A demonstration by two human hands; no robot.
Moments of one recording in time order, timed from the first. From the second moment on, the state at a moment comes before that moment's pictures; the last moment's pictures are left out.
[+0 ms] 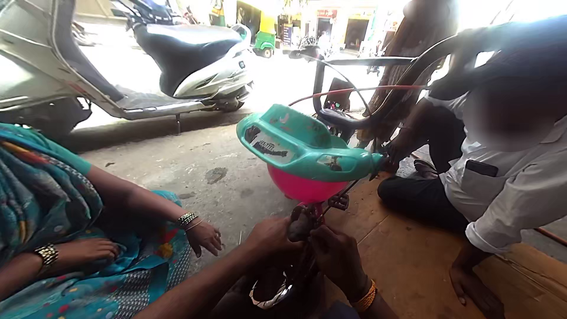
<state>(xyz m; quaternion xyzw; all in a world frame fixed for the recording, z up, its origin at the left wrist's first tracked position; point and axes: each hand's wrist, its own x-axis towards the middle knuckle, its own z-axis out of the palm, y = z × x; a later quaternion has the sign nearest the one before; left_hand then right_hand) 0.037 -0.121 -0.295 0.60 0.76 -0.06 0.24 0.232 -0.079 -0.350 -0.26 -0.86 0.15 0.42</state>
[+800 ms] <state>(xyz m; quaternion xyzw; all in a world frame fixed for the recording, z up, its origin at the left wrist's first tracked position) 0.041 -0.124 -0.286 0.60 0.75 -0.07 0.26 0.220 0.002 -0.269 -0.37 -0.60 0.31 0.63</state>
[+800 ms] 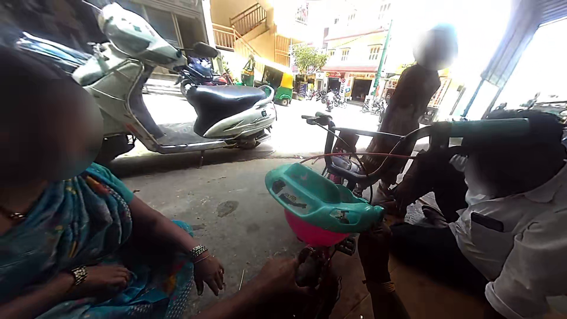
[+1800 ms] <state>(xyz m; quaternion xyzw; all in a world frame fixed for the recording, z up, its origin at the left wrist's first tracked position) 0.040 -0.124 -0.284 0.60 0.75 -0.06 0.26 0.222 0.002 -0.227 -0.25 -0.37 0.73 0.52</state>
